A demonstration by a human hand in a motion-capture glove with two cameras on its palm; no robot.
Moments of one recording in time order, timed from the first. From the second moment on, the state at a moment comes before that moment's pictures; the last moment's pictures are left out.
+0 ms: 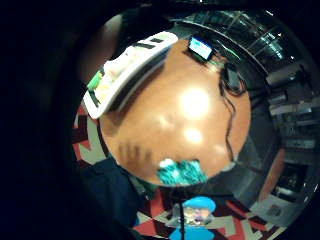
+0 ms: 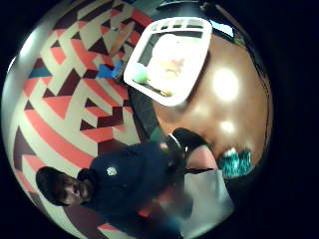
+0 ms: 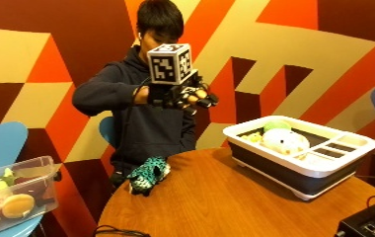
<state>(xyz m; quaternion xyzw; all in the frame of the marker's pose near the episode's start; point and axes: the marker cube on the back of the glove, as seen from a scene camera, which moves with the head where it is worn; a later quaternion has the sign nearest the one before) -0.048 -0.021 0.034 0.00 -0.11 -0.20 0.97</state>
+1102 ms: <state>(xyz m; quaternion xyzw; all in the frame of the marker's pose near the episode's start) -0.006 -0.011 0.133 0.02 -0.16 -0.18 0.97</state>
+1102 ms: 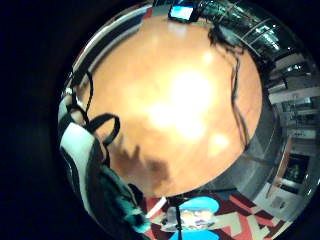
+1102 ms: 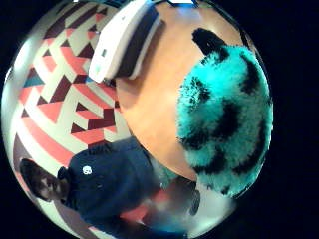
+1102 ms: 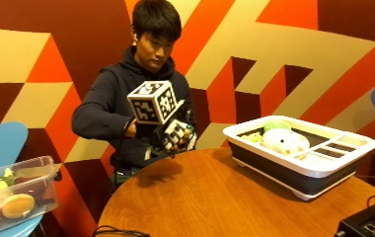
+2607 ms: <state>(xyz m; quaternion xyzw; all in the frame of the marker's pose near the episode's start) -0.335 -0.162 -0.024 0.12 -0.21 -0.26 0.93</state>
